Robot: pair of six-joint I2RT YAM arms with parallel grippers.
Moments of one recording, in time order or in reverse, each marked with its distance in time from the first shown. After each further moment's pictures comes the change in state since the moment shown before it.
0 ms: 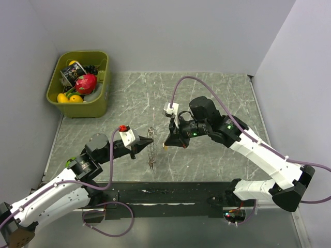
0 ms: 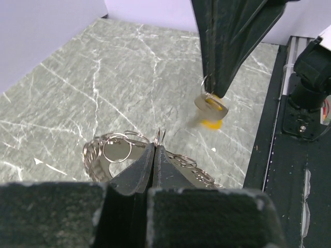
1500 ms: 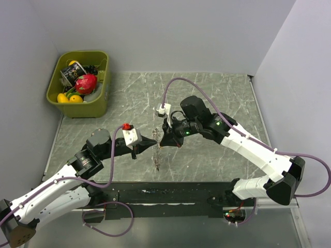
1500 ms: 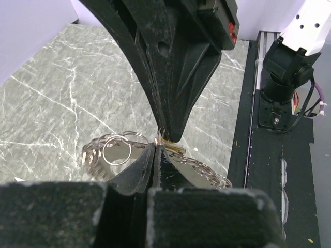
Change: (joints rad) left arm 0.000 0.058 0.086 -0.056 0.126 0.016; right arm 0.011 0.092 0.005 0.036 -0.023 -0.008
